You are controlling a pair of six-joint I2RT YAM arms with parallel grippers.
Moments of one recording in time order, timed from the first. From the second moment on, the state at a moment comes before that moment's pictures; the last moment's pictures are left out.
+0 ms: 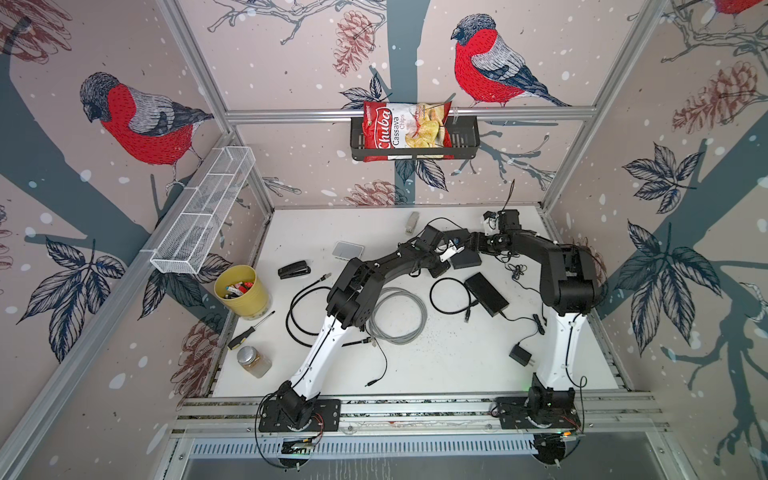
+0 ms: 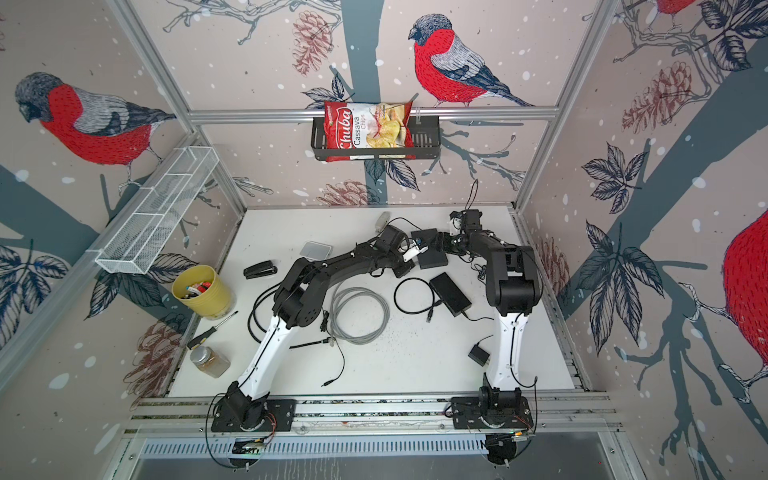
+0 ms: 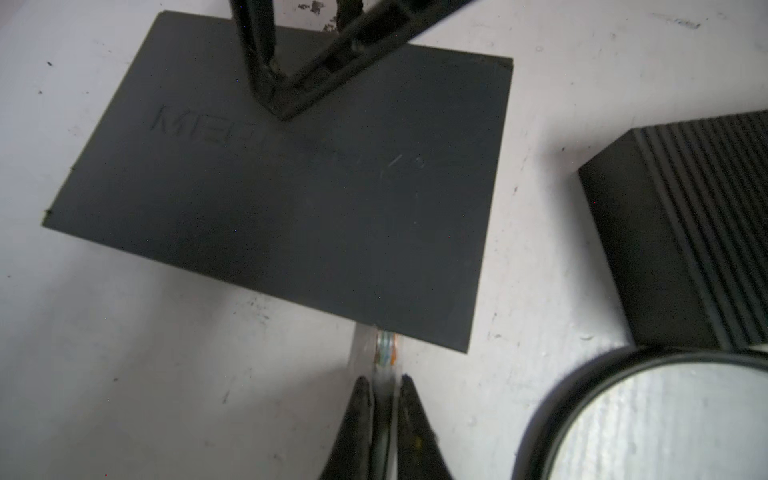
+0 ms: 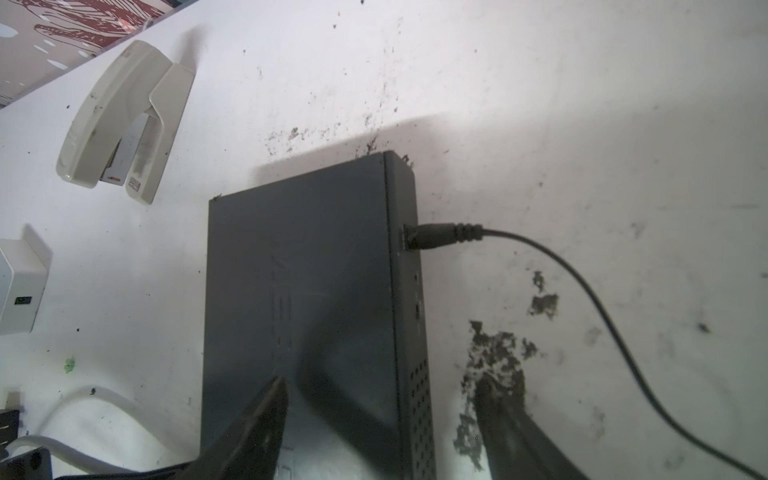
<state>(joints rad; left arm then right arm) -0.70 2.46 1.93 -0.30 0.27 0.41 0.08 2.17 1.49 -0.28 -0.43 0.13</state>
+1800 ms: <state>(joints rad) -0.72 2.44 1.84 -0.17 0.34 0.42 0.07 2.18 1.45 -0.19 -0.49 0.22</state>
